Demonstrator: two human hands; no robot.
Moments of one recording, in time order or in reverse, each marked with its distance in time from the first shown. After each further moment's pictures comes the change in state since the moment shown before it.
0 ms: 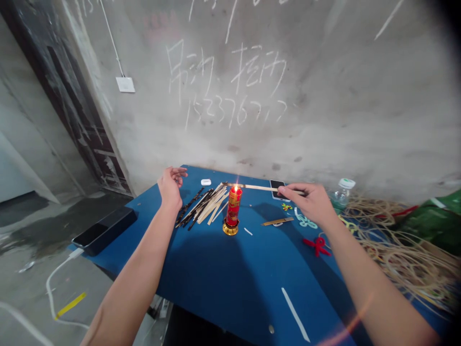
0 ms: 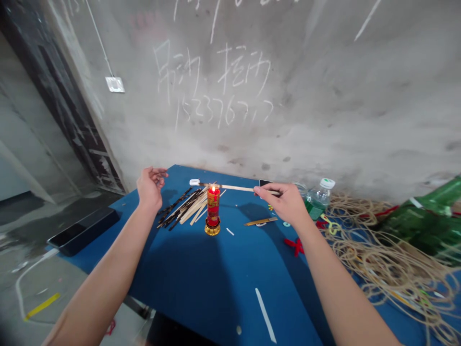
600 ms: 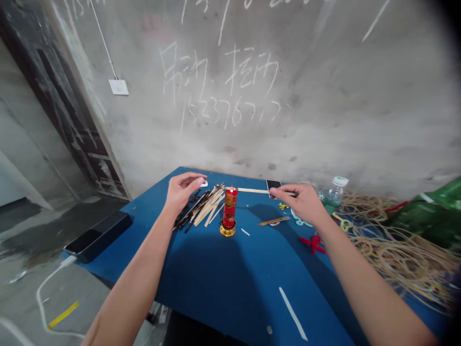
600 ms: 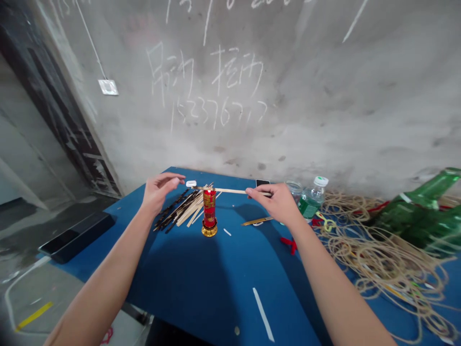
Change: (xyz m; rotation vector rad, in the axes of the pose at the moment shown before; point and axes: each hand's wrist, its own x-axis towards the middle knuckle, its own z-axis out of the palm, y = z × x) left_hand -0.036 0.023 0.013 0.185 -0.534 0.098; right_hand -0.001 -0.002 0.003 -0.016 -0.059 0.013
